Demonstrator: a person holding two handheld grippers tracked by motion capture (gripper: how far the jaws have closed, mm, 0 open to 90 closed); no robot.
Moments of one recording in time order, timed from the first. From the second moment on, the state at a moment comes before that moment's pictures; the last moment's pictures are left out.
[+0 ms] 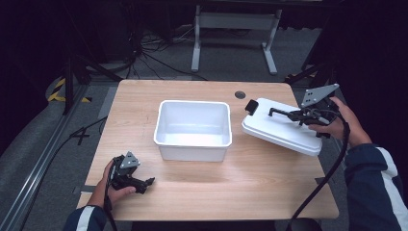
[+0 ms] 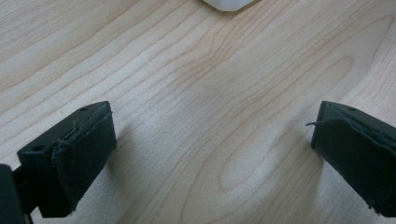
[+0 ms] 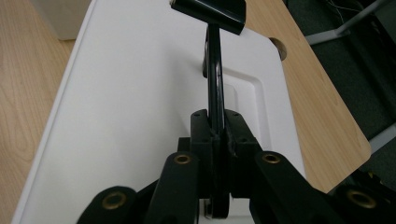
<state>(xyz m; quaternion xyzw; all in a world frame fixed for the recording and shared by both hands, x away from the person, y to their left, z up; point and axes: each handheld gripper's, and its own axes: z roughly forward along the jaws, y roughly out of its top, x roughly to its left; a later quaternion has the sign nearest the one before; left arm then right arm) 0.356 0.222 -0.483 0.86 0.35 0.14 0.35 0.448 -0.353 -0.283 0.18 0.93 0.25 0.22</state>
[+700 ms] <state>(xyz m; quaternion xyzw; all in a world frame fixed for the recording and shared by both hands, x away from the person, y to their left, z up) 0.357 0.219 -0.482 0.86 0.35 0.13 0.34 0.454 -0.330 -0.350 0.22 0.92 0.23 0.21</state>
